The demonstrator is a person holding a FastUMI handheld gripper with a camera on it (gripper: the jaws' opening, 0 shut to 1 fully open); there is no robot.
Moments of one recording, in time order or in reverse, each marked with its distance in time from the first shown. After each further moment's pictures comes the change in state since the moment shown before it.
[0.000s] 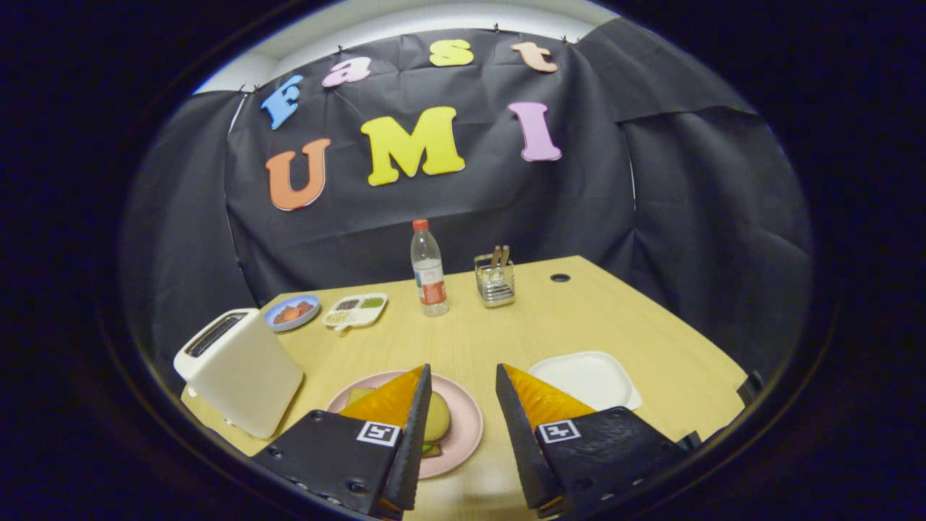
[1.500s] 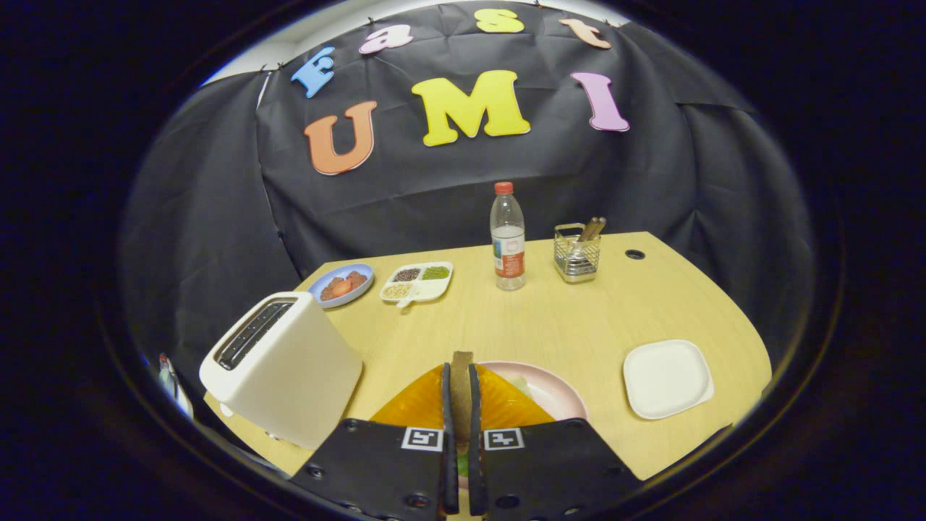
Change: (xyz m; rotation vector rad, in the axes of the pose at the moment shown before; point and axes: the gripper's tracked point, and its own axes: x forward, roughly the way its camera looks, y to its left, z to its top) arm 0.051 0.091 -0.028 -0.033 0.220 0.156
